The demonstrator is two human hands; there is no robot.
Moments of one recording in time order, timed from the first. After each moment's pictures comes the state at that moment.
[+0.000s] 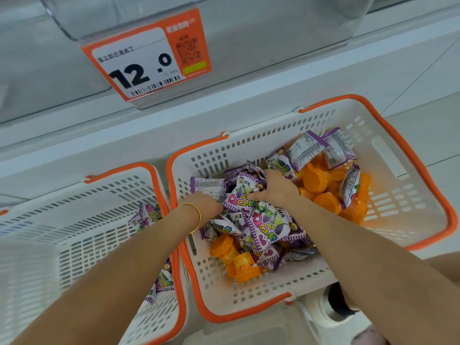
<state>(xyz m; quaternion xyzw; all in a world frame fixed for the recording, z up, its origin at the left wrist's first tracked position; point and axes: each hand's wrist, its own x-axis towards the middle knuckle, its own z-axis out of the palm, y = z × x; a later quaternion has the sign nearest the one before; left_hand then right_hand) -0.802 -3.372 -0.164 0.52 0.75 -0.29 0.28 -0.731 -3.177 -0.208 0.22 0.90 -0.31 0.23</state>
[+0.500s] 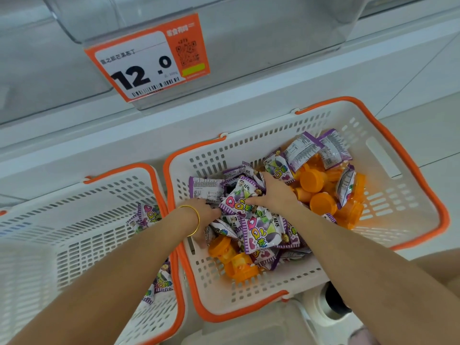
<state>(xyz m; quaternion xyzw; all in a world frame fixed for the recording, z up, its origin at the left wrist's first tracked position) -0.798 -3.378 -0.172 0.48 0.73 -0.31 0.37 -0.714 -3.187 -0.197 0.23 0.89 -0.34 0.19</state>
